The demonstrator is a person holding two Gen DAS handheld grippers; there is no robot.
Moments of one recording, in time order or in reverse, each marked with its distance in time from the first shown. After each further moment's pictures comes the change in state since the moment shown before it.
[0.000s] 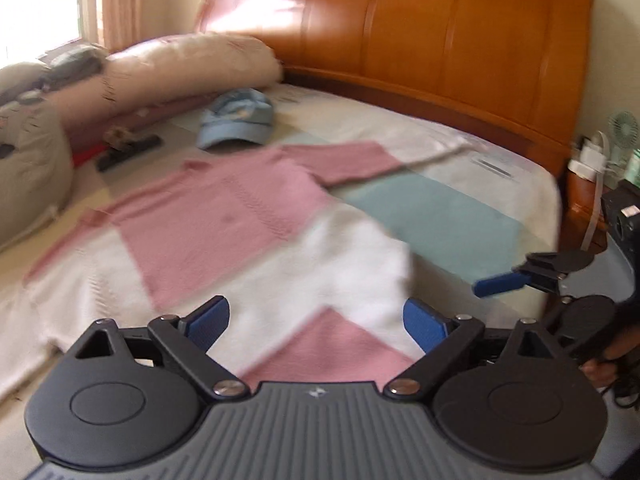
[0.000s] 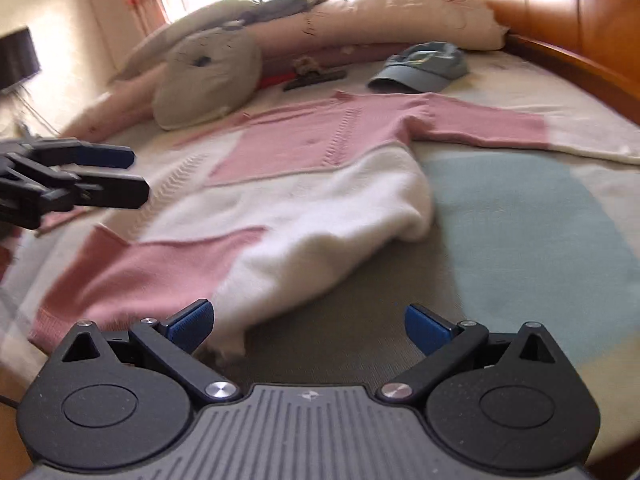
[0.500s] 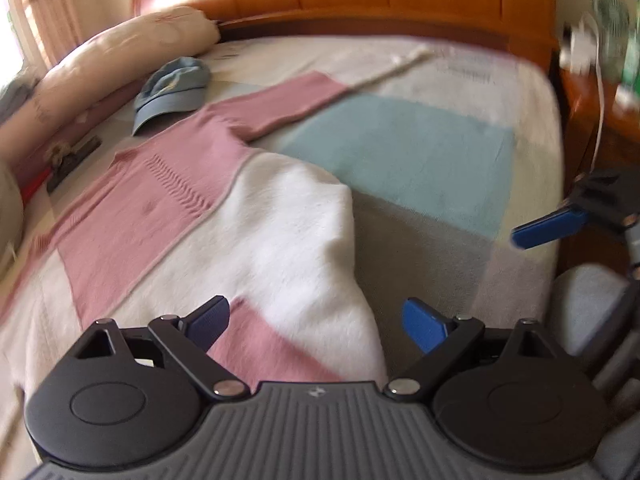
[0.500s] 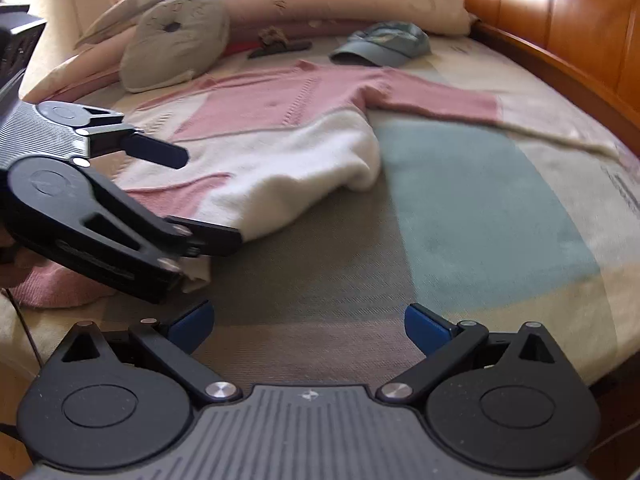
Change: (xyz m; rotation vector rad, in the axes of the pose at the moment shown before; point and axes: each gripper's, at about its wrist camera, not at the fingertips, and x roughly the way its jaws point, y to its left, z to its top) left arm 0.086 -0.079 -0.001 0.250 0.177 0.083; right arm -0.021 -0.006 -0.021 -0.013 0.096 -0.145
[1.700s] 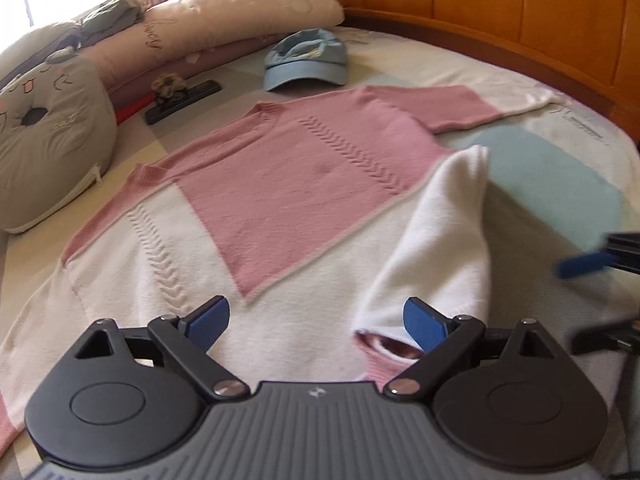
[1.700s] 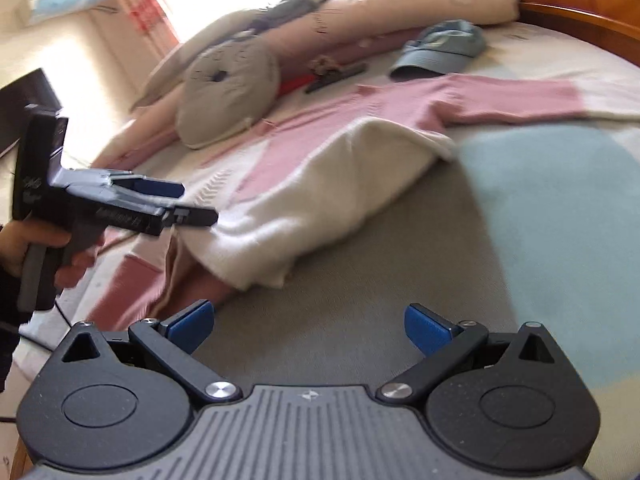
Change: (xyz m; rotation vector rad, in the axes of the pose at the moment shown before) left arm -0.015 0.150 -0.038 -0.282 -0.010 0.049; right arm 0.060 -0.011 0.043 0.100 -0.099 0.359
